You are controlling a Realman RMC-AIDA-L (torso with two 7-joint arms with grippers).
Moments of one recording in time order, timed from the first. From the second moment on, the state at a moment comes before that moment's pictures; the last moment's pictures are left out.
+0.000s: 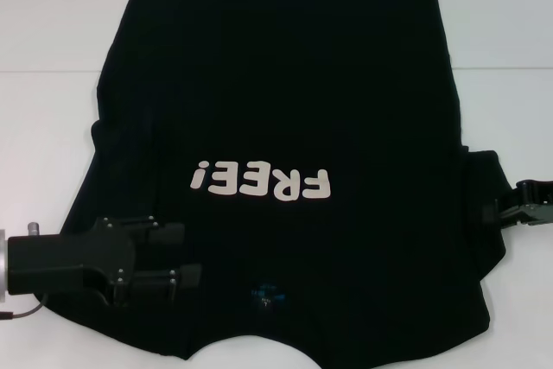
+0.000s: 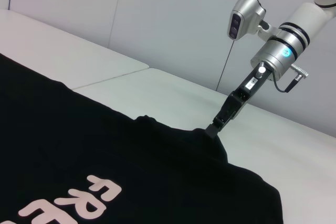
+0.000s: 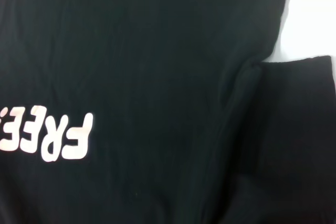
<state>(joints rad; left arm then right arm) -0.46 -2.03 0.61 0.65 2.10 1.70 -1.33 0.76 1.93 -0.58 -0.61 -2.64 -1.38 2.52</state>
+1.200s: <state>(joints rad) -0.46 -2.02 0.61 0.65 2.11 1.70 -1.34 0.73 1.89 -0.54 -0.75 -2.62 -1.48 2.51</state>
